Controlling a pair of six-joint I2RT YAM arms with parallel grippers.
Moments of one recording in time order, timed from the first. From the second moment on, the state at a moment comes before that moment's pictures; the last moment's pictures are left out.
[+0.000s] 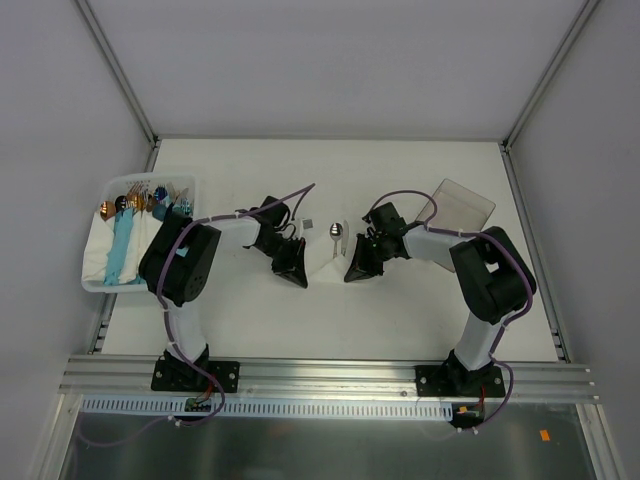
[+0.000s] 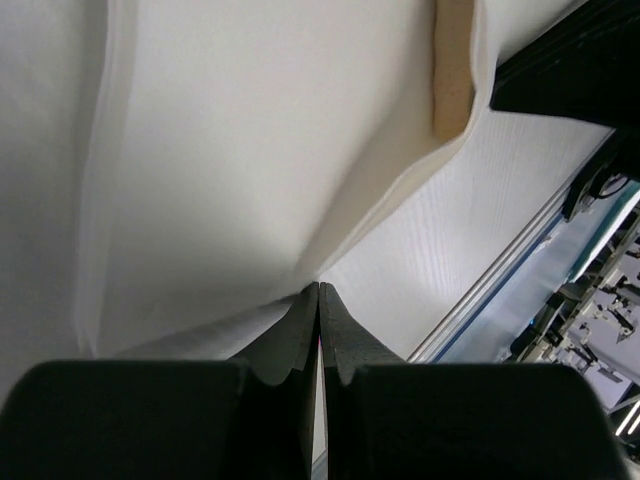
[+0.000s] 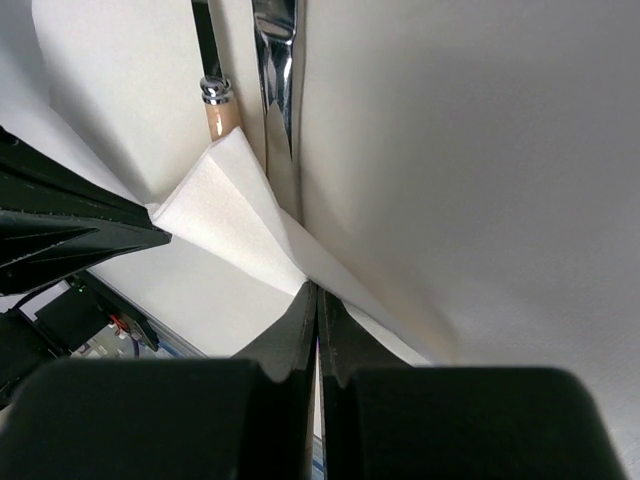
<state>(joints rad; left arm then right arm) -0.45 1.91 1.06 -0.45 0.71 -0.25 0.52 1.80 0.95 -0.30 -0.45 0.68</state>
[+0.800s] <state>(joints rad) -0.45 1.93 1.21 -0.49 0.55 -0.13 0.52 1.79 0.98 -0.36 -0.45 0.66</state>
